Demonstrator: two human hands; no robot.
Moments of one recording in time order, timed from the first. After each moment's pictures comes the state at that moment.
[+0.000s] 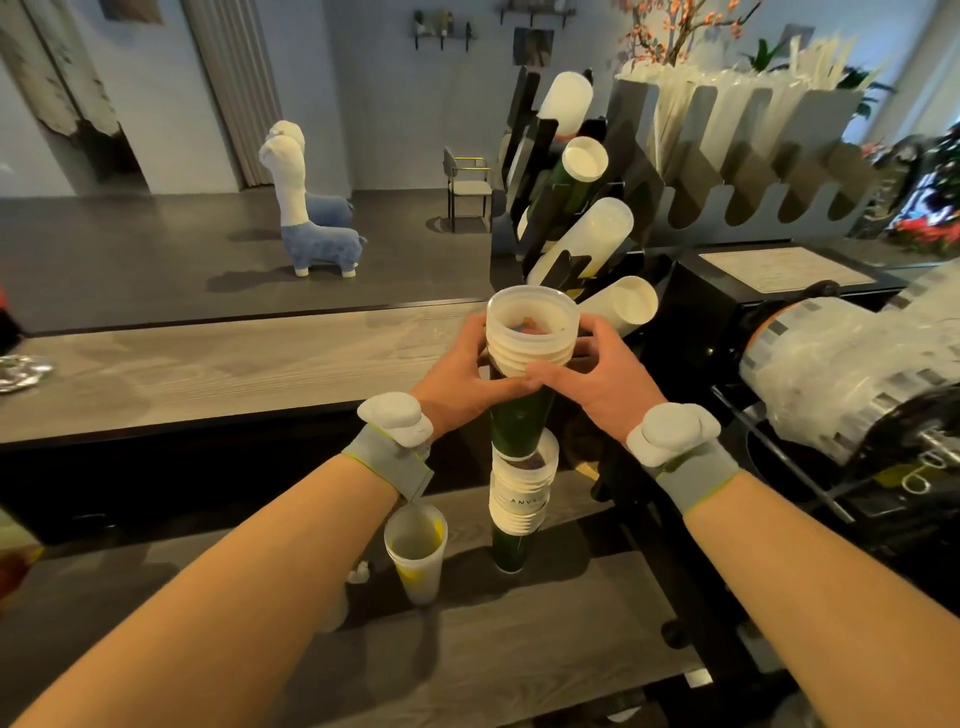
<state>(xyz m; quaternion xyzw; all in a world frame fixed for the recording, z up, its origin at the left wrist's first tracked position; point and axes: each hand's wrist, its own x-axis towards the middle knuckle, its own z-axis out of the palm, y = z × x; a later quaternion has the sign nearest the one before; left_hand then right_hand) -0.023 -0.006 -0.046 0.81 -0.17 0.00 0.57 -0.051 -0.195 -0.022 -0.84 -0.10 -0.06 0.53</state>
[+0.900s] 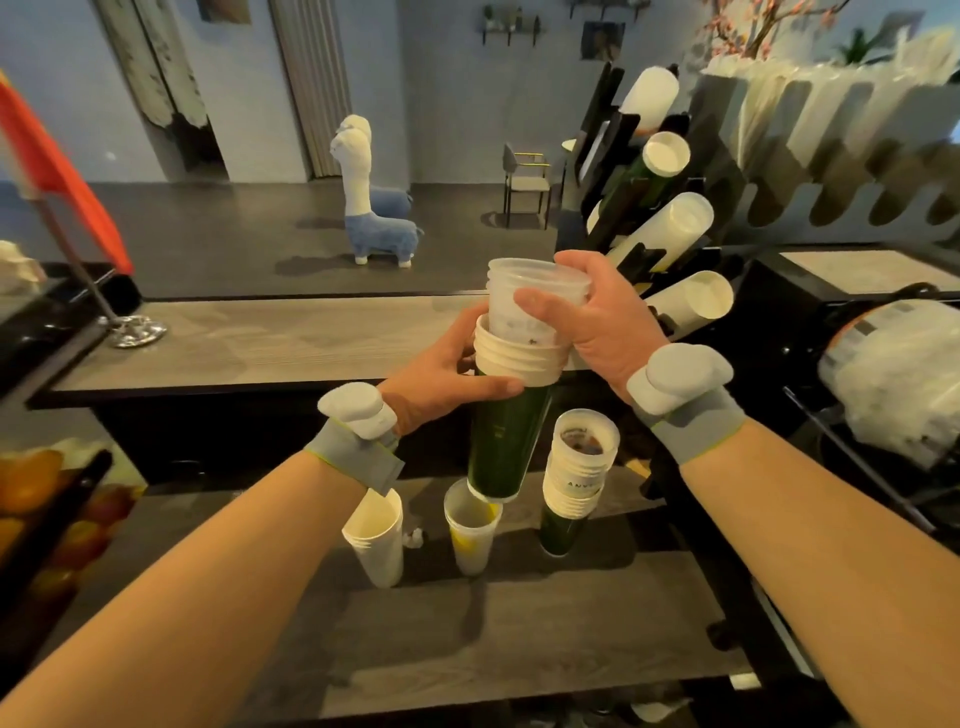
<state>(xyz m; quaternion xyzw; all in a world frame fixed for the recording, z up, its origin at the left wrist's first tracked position) -0.086 0.079 -0.028 0.81 -0.15 -0.05 0.57 -0.069 -0.114 0.030 -0.81 -0.19 -0.05 0.55</state>
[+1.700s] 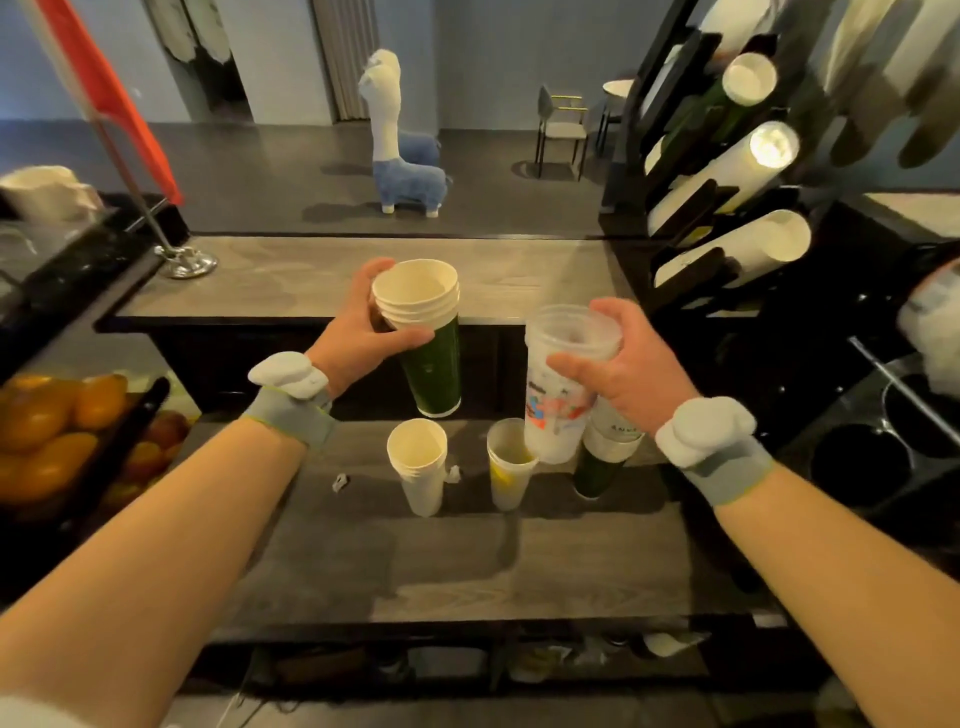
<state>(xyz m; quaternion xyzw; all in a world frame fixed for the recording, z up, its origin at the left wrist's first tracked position) -0.126 0.207 -0.077 0.80 -0.01 0.07 0.60 -0.123 -0.099 -0.051 -0.84 -0.14 0.02 0.52</state>
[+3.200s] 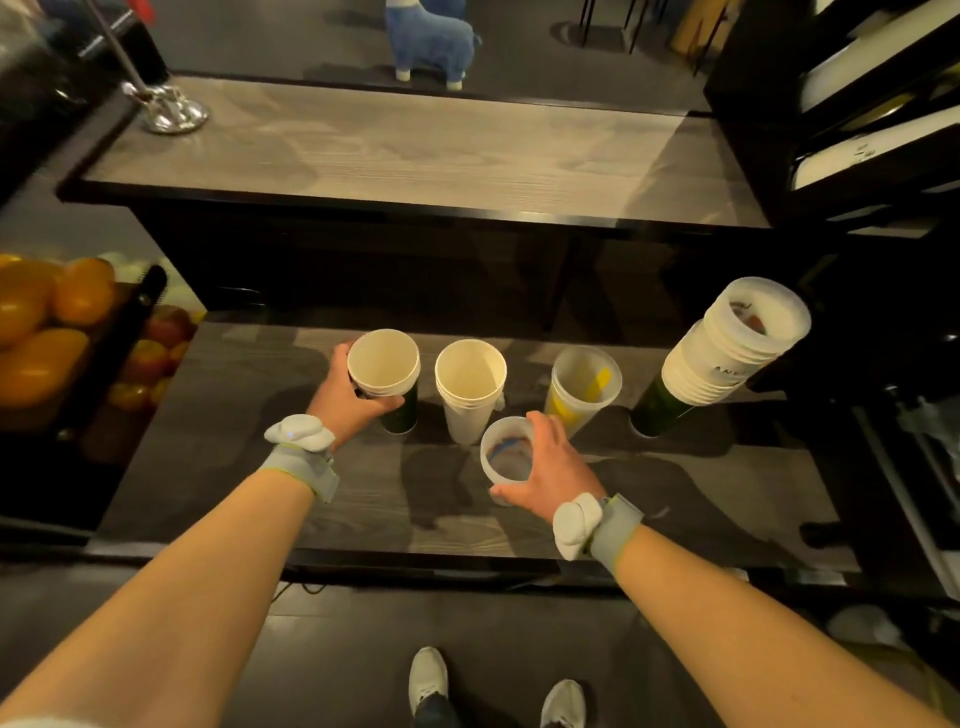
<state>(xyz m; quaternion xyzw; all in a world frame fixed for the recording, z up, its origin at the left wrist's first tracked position) -0.170 0.297 -0.301 0.83 0.19 0.02 0.52 -0.158 0.009 -0.294 -0.93 -0.16 0.19 0.28</state>
